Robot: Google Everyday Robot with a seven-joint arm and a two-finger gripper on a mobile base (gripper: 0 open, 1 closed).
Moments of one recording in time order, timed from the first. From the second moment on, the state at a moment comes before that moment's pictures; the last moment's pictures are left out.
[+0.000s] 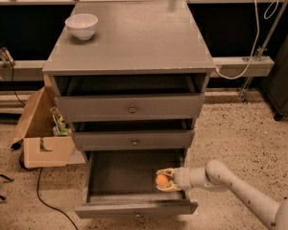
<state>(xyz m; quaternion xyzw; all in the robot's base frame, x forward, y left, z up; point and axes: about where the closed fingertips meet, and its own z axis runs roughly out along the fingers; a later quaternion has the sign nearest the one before) 0.553 -0.086 0.310 -0.62 0.59 0.28 0.44</state>
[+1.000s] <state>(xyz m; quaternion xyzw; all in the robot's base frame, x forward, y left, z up) 0.525 -0.072 0.460 -0.70 0.48 0.27 0.46</state>
